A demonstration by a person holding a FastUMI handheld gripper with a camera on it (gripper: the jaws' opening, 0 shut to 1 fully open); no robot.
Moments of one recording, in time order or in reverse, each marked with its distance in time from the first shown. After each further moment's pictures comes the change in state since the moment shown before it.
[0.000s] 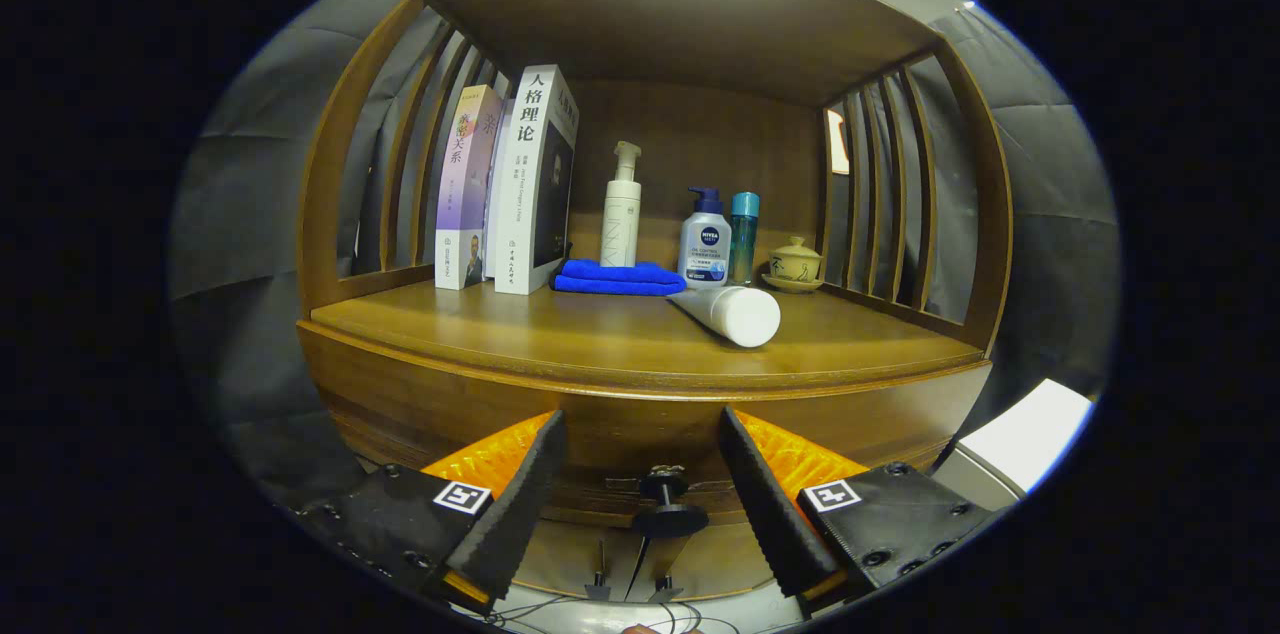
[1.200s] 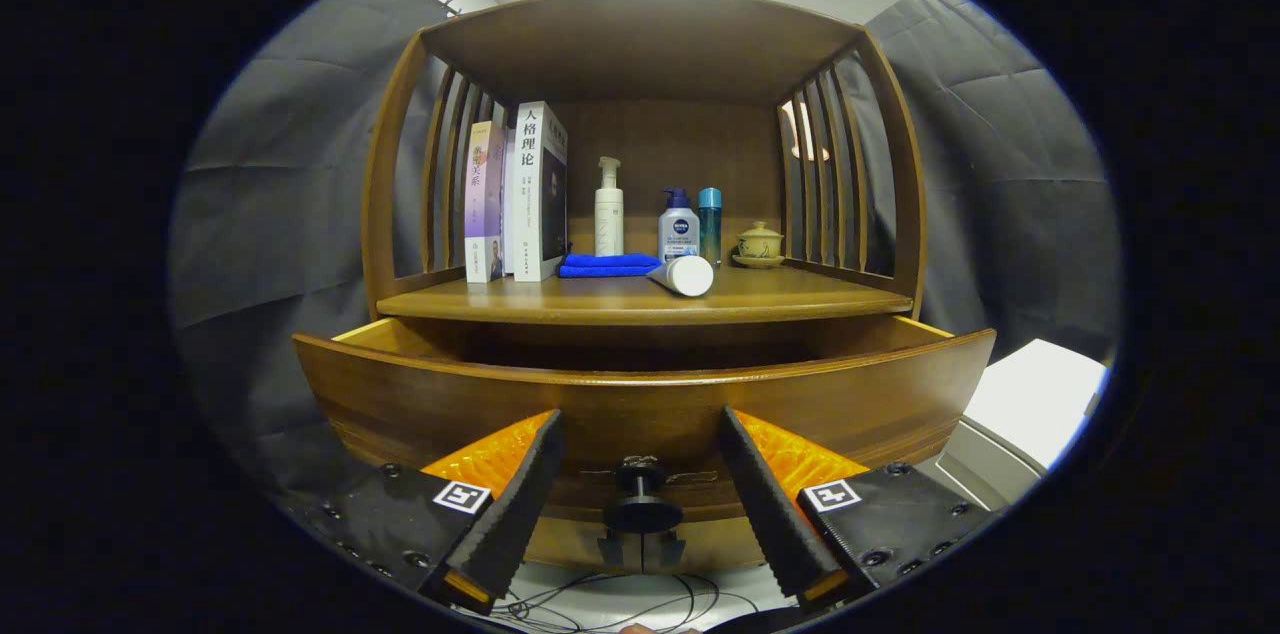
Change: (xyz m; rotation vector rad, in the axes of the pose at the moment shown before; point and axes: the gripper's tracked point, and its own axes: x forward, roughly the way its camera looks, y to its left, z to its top) arm -0.086 -0.017 -0.025 0.089 0.000 0.015
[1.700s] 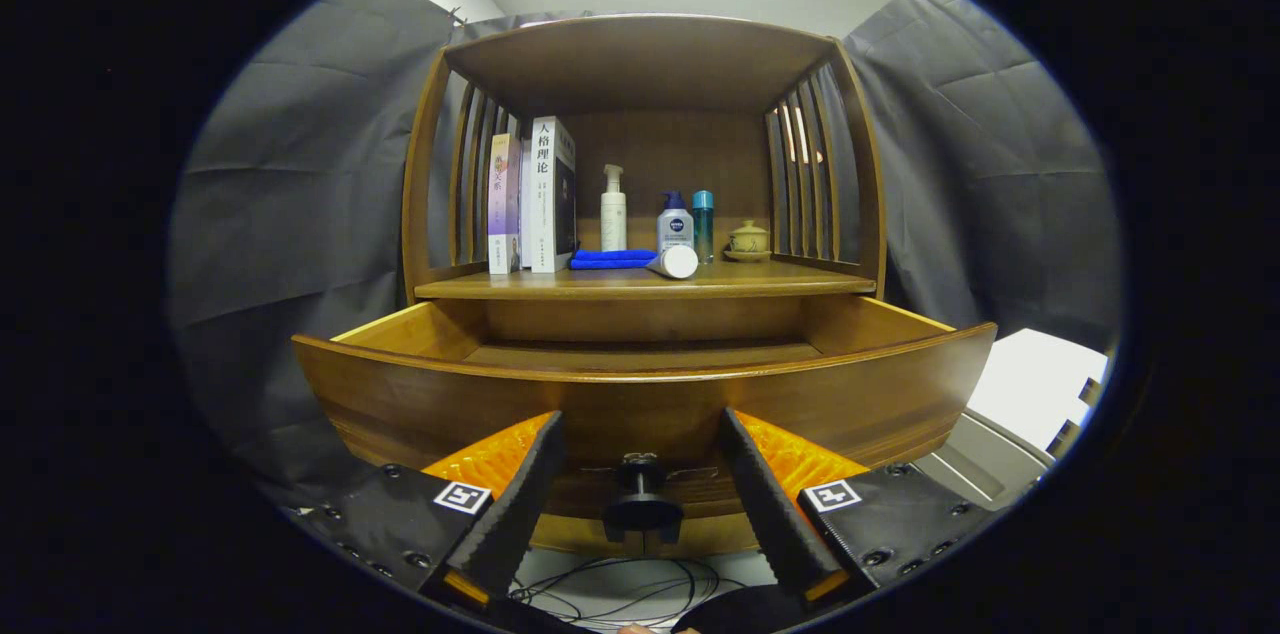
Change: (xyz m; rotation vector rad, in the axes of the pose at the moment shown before) arm -0.069 -0.006 -0.019 -0.002 -0.025 0.016
